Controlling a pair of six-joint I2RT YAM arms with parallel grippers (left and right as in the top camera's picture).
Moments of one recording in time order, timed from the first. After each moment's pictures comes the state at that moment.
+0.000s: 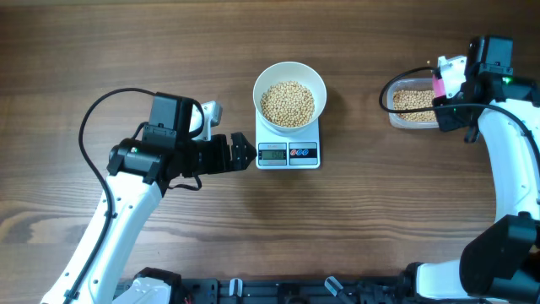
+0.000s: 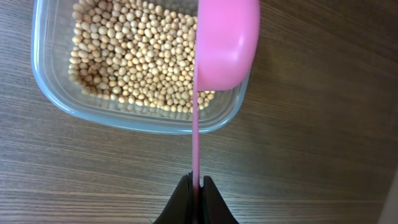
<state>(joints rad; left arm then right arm) -0.24 1.26 1.00 -0.85 0.47 -0.38 -0.18 1.61 1.35 -0.95 0.18 -0.46</state>
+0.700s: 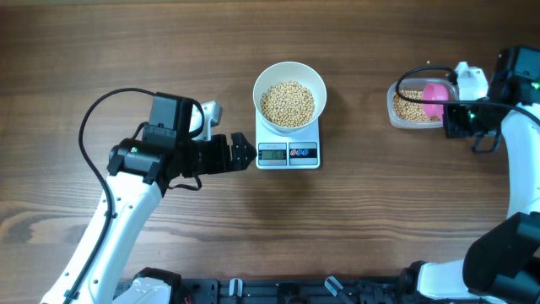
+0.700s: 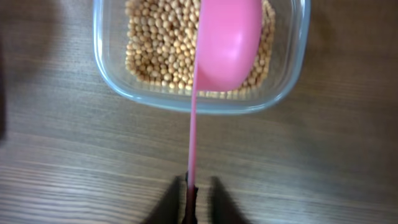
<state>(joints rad) -0.24 1.26 1.00 -0.85 0.47 -0.38 -0.32 1.61 1.35 -1.06 -0.14 -0.40</state>
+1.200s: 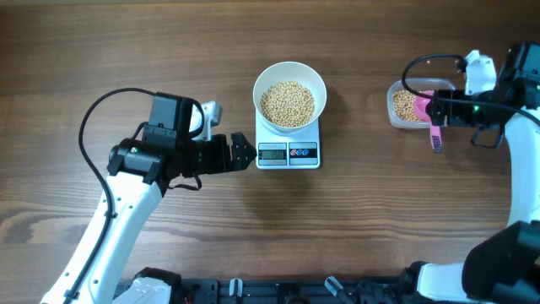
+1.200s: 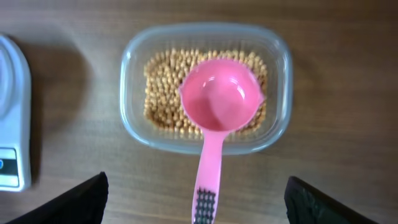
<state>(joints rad) -0.24 1.26 1.00 -0.85 0.47 -0.38 -0.33 1.57 1.35 -0.93 -0.23 -0.31</state>
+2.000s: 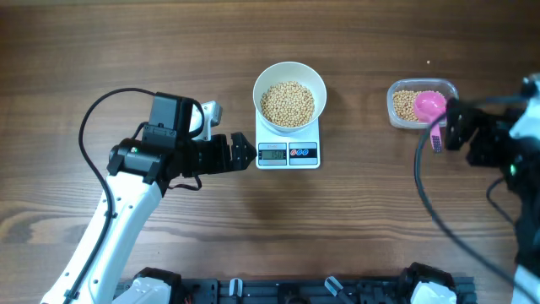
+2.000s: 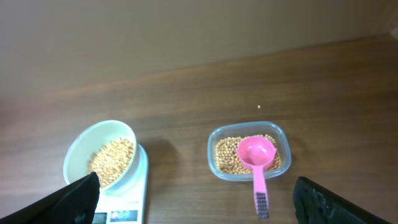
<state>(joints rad) -0.24 1.26 1.00 -0.85 0.47 -0.38 -0.33 0.91 1.35 -0.98 -0.35 0.02</state>
